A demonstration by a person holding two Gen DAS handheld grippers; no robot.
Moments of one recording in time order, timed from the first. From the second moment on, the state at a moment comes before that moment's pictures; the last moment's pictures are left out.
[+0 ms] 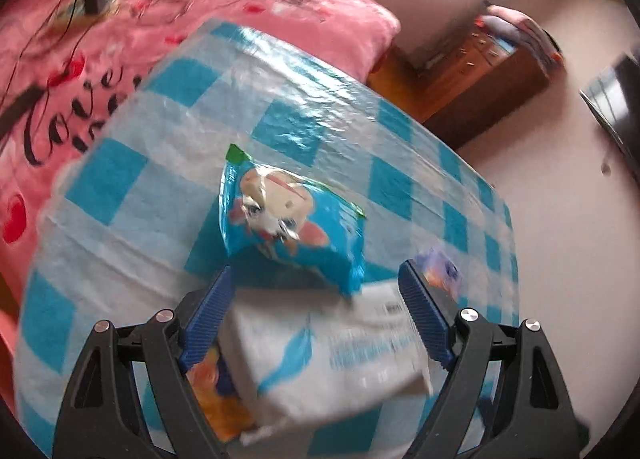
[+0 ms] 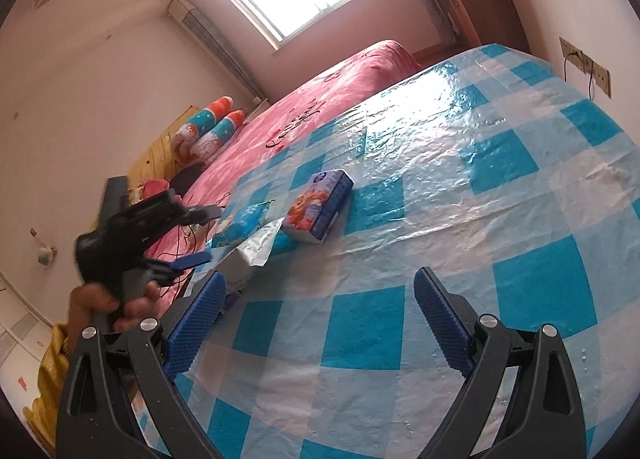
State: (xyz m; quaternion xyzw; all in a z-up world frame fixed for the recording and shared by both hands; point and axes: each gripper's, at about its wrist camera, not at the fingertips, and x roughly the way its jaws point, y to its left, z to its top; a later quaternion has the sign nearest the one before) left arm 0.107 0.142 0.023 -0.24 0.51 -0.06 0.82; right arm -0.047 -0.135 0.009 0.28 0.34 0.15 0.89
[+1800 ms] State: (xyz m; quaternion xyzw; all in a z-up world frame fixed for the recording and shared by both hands) left arm 0.048 0.055 0.052 -0.11 0.49 -0.20 0.84; right arm -0.042 -0.123 0.008 0.24 0.38 0.13 0.88
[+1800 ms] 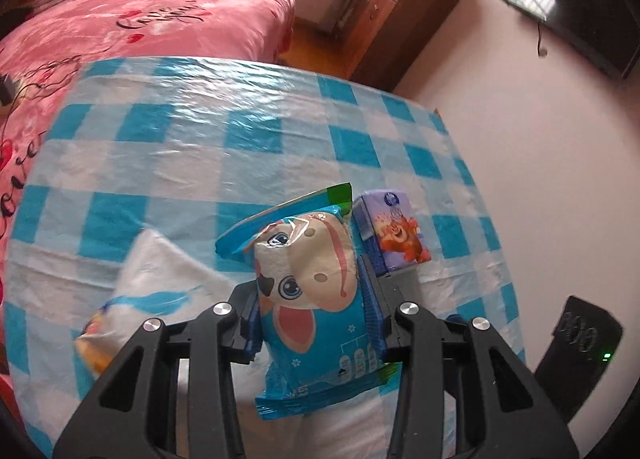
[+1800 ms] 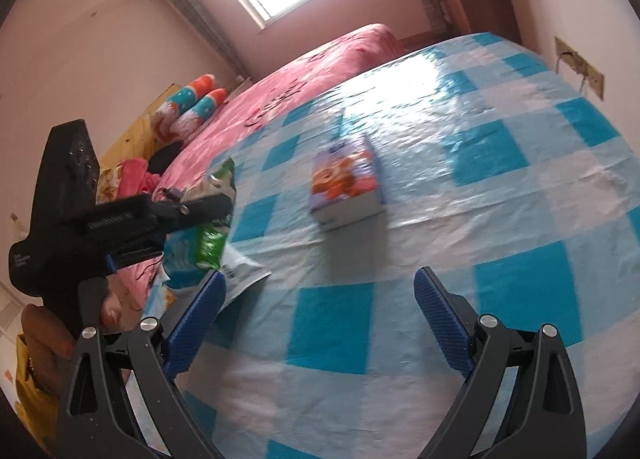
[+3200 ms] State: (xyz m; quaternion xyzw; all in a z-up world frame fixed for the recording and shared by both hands) left arm -0.040 0.237 0.008 -0.20 0.49 -0.13 0.84; right arm 0.045 0.035 -0.006 0.00 0.45 0.26 0.85
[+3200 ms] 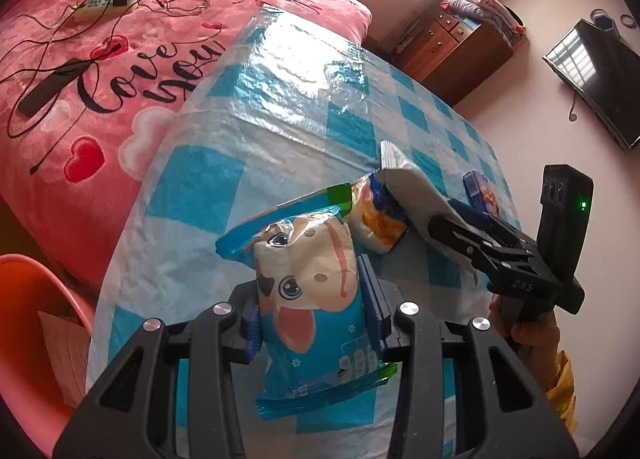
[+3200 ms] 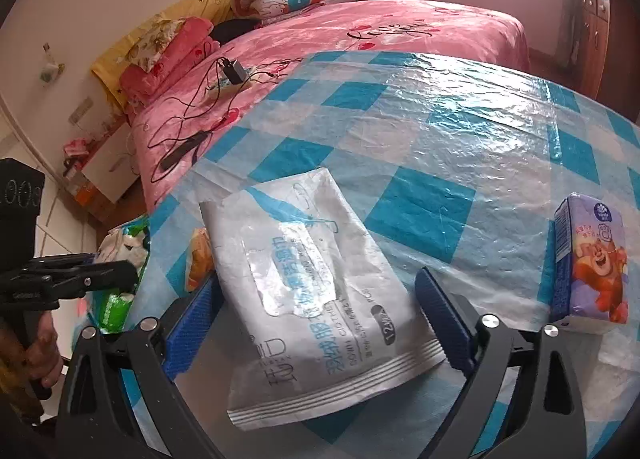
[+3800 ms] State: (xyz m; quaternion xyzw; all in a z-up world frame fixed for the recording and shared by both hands) left arm -0.067 0.244 0.001 -0.21 0.49 -0.14 0.83; right arm 0.007 0.038 -0.008 0.00 0.43 0.24 0.87
